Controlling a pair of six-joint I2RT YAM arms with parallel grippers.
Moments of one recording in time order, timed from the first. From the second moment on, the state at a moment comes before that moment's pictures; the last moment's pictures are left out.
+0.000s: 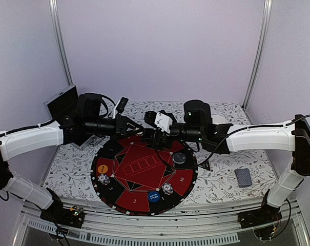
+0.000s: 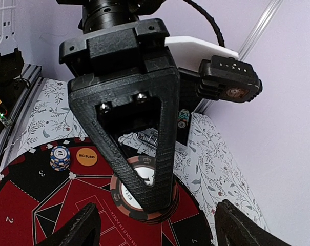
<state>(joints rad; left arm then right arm) -0.66 1.34 0.96 -0.04 0.56 -0.72 0.98 1.65 1.14 0.31 -0.24 -0.51</state>
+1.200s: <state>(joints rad) -0.69 1.52 0.61 -0.06 0.67 -0.65 0.98 1.53 0.97 0.08 -0.17 -0.35</state>
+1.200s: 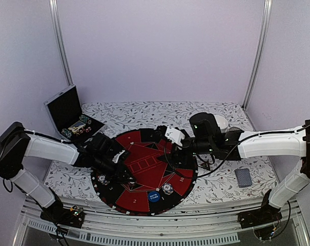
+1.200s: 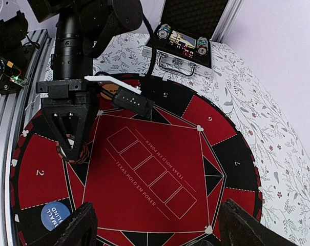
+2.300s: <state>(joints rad) -0.63 1.51 0.78 -0.42 0.60 -0.36 0.98 1.53 0.99 0.04 -0.15 -0.34</state>
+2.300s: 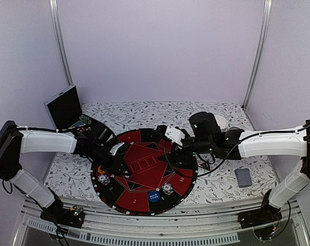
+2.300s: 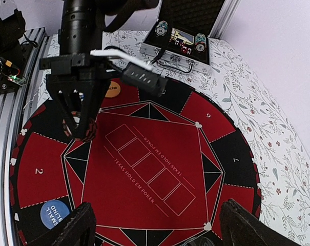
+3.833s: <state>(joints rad) -0.67 1.44 0.91 -0.07 0.49 -0.78 1.05 1.88 1.22 0.34 -0.06 -0.18</state>
